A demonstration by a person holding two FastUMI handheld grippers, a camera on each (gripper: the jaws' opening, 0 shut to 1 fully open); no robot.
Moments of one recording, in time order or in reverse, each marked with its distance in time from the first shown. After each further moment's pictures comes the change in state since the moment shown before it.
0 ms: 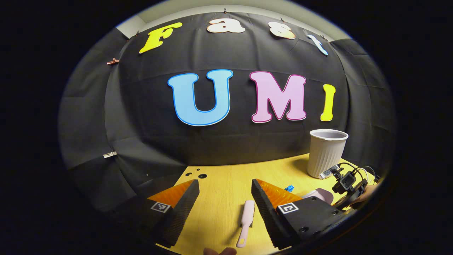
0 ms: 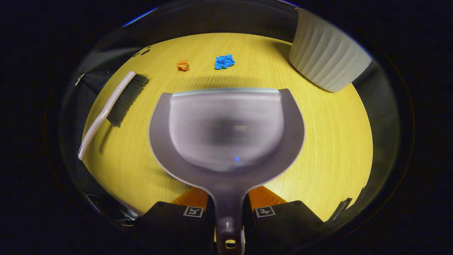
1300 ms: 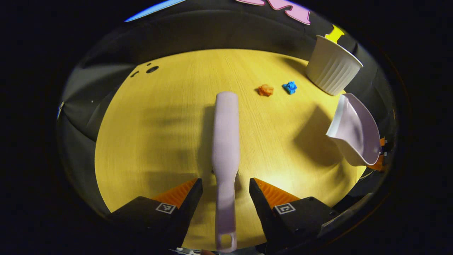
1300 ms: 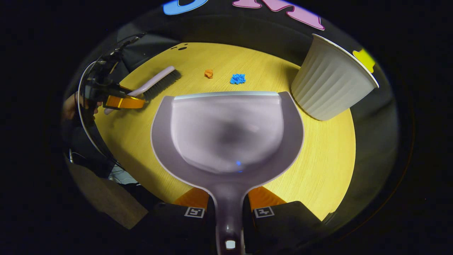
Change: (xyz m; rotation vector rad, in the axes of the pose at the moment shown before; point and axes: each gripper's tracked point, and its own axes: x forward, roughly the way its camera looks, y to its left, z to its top) left arm 0.071 -0.056 -0.263 0.017 0.960 -0.247; right arm -0.080 -0.041 -0.007 -0.285 -0.080 0.072
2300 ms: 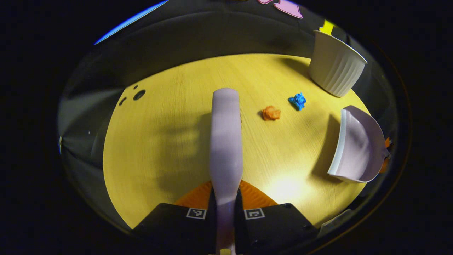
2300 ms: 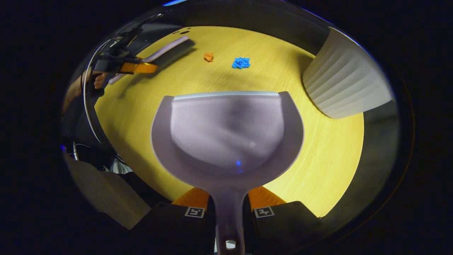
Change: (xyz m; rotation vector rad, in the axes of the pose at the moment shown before) left arm 0.024 0.005 0.112 0.159 -0.087 0.057; right arm 0.014 -0.021 -0.001 -0.051 0.218 0.062
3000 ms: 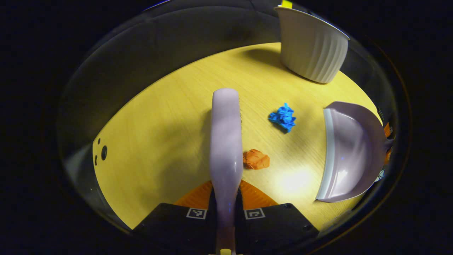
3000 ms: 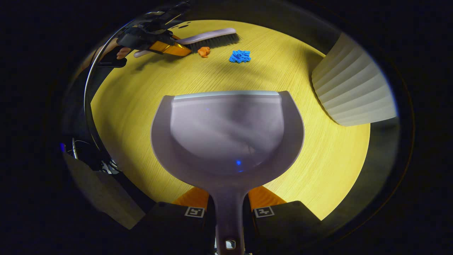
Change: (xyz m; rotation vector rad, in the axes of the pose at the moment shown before) left arm 0.062 -0.061 0.074 0.332 0.024 -0.136; right arm 0.031 -0.013 0.019 -0.035 0.025 0.021
